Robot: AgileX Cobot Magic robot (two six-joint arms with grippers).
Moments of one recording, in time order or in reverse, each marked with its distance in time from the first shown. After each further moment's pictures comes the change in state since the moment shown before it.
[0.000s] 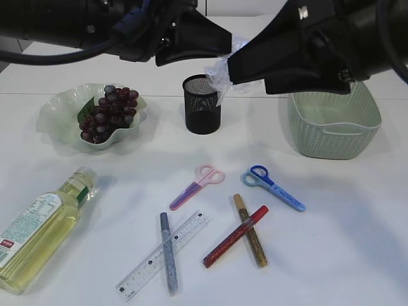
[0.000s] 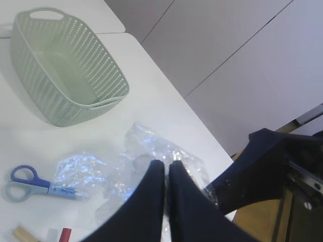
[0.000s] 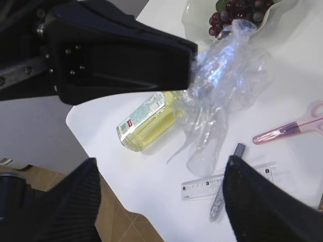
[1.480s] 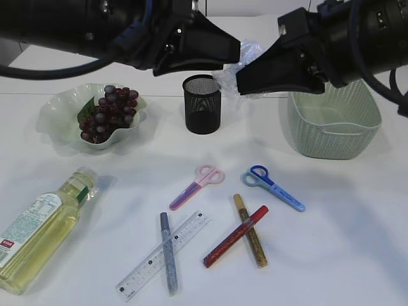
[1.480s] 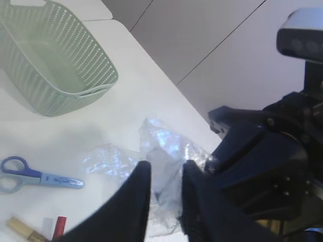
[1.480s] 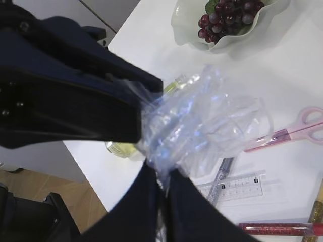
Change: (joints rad) left arm 0.000 0.002 -0.002 0.039 0.056 0.000; right arm 0.000 0.070 0.000 0.042 -0.051 -0.075
